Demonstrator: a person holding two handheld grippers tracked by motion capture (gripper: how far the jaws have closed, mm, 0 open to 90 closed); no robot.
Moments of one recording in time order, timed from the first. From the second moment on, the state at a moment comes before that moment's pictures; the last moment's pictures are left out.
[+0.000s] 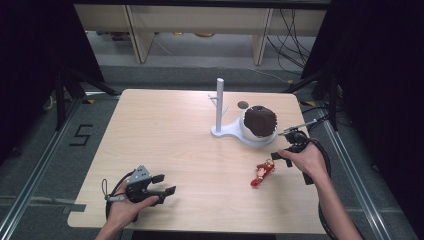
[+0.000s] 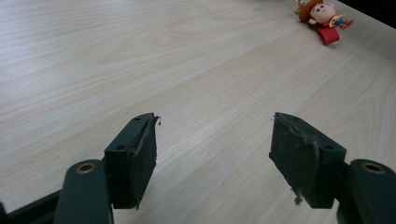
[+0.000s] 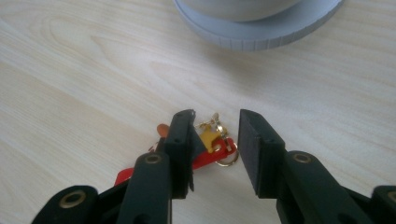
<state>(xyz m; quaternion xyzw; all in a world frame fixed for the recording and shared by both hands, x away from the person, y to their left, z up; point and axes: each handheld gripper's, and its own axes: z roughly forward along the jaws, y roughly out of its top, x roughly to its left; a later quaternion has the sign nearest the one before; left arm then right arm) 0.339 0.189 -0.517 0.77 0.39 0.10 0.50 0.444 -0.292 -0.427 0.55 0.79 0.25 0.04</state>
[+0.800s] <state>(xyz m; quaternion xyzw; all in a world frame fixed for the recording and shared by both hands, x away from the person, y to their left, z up) 0.336 0.183 -0.519 0.78 0.37 0.09 0.50 0.432 -0.274 -0.446 0.65 0.73 0.20 -0.08</state>
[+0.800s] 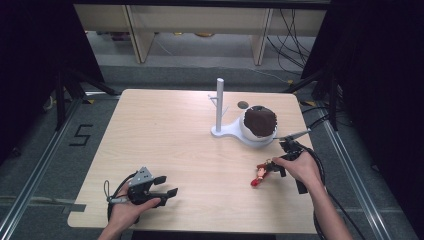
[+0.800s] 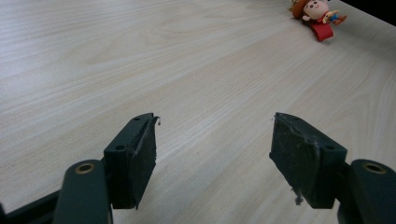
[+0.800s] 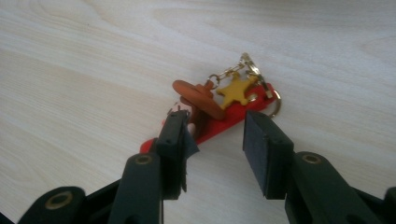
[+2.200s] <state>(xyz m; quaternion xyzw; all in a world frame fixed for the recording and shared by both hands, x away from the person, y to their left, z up) 0.335 0.185 -0.523 0.78 0.38 0.09 0.49 0.445 -0.238 -0.466 0.64 0.76 0.12 -0.05</state>
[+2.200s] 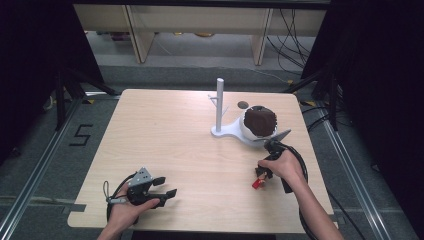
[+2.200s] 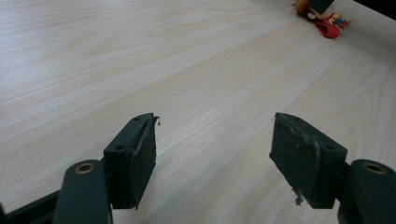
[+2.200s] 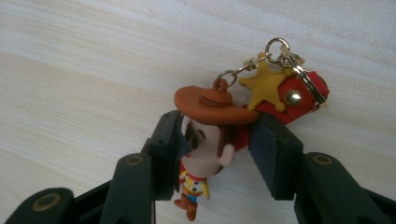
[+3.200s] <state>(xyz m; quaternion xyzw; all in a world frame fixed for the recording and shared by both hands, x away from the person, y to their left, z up) 0.335 0.185 -0.523 0.78 0.38 0.09 0.49 0.432 -0.219 -0.458 0.56 0.82 0.11 0.02</state>
